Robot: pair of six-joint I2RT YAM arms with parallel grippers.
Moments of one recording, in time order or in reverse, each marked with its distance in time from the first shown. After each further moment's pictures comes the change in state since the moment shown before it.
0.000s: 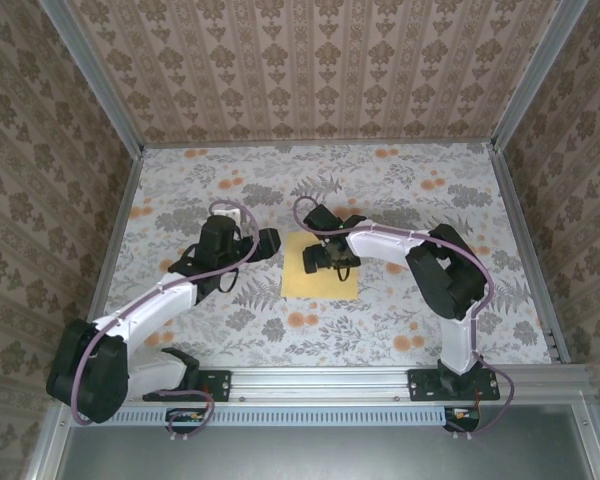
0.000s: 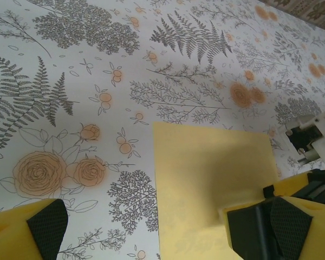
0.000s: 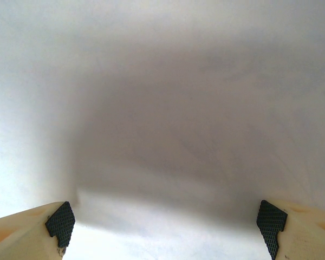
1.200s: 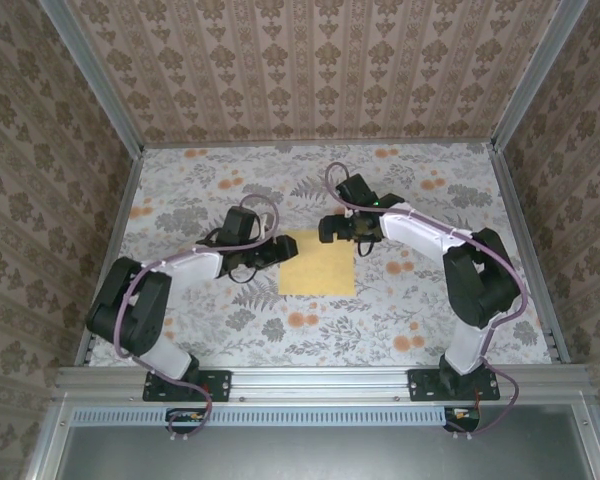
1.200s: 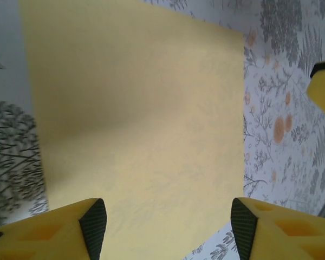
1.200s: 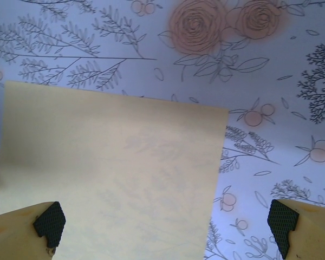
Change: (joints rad) left arm -0.009 0.446 0.169 0.011 0.462 -0.128; right arm -0.211 -0.169 -0.023 0.008 -0.091 -0.080
